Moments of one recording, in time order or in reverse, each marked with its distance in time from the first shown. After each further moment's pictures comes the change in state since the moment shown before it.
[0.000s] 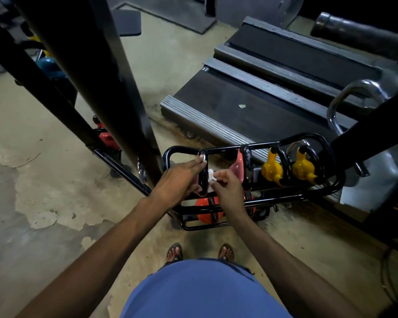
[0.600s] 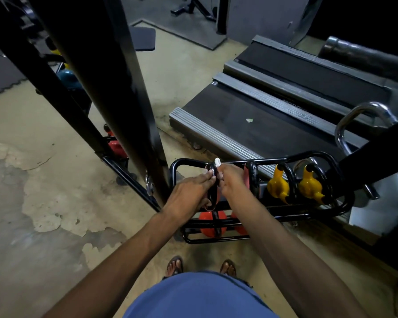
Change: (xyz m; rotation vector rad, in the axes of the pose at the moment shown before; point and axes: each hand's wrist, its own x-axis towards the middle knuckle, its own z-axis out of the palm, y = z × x) left_hand 0.004 0.025 0.004 -0.006 0.042 -0.032; right_hand 0.089 -0.047 0.024 0.561 0.107 0.630
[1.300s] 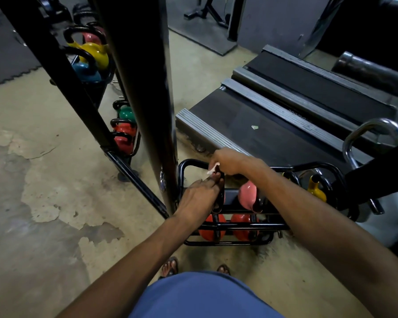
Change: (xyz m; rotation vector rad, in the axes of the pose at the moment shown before) left_hand -0.004 0.025 -0.011 0.180 0.059 -0.064; right_hand 0.012 -0.068 0.039 -2.126 -0.662 -0.875
